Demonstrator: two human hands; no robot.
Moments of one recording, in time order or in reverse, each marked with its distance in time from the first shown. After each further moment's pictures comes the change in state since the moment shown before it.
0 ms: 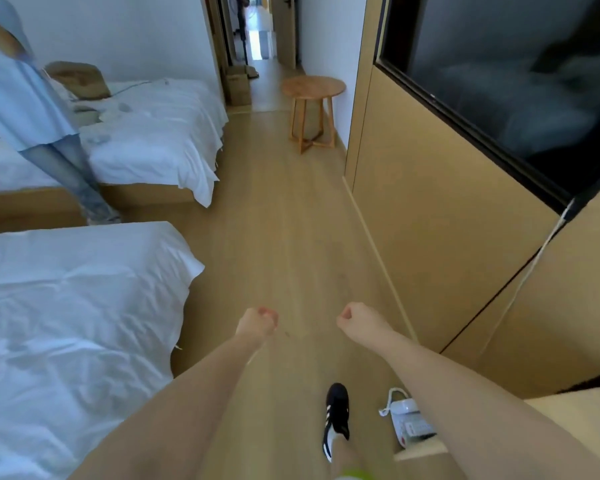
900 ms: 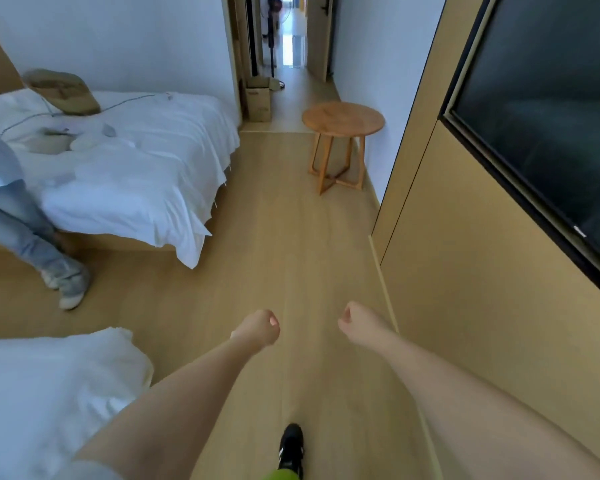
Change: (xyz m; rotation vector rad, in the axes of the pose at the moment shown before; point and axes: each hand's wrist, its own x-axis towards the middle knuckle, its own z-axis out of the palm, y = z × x) left_hand 0.541 0.340 -0.070 0.495 -0.025 0.041; right_hand 0.598 -0.162 -0.262 -0.250 -0.002 -0.068
